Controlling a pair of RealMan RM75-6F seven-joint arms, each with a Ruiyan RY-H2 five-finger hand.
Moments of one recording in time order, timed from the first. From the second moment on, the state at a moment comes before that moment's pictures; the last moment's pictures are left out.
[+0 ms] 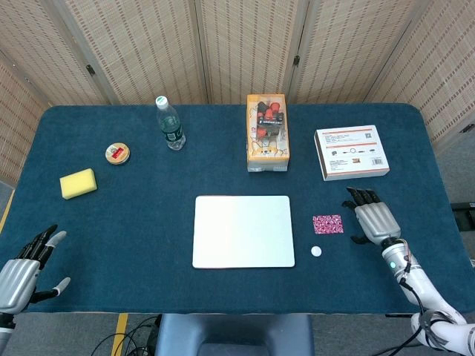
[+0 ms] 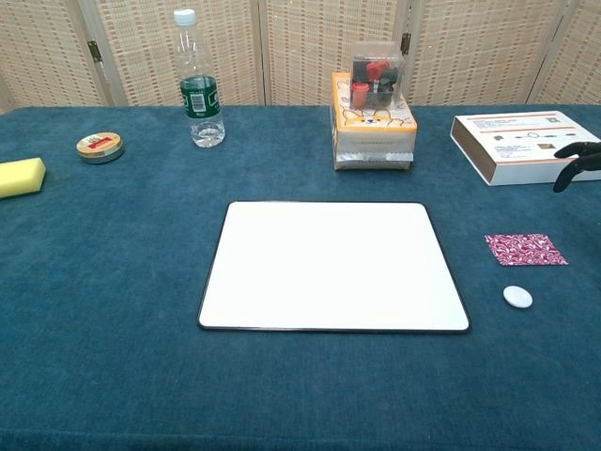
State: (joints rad) left arm -0.11 -1.03 0.04 -1.62 1.61 1.45 -0.14; right arm 0.48 -1.24 0.10 -1.48 -1.20 0.92 -0.25
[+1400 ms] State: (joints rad) left arm -0.10 -1.00 0.04 -1.56 1.63 1.49 -0.30; right arm 0.58 -1.45 0.10 -1.37 -0.98 0.89 -0.45
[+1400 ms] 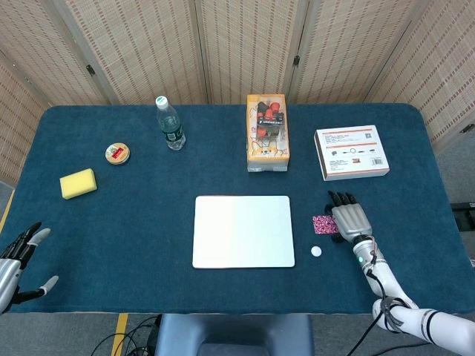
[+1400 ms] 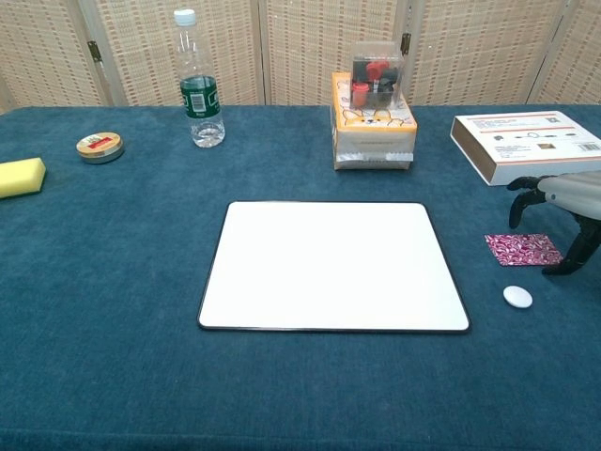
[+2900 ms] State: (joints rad) left arm -0.10 -1.01 0.04 -1.58 1.62 1.48 -0.24; right arm 0.65 -1.31 0.13 -1.52 -0.95 0.85 -0.40
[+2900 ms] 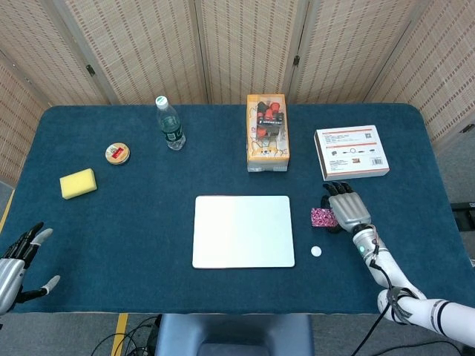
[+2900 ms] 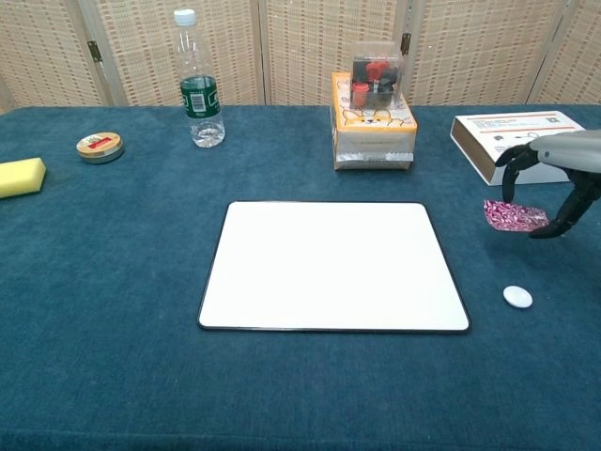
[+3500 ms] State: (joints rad) left arm -0.10 -0.99 0.05 -1.57 1.63 1.49 -0.33; right arm 0.86 -1.41 0.16 -1.63 -0.75 0.86 -0.65
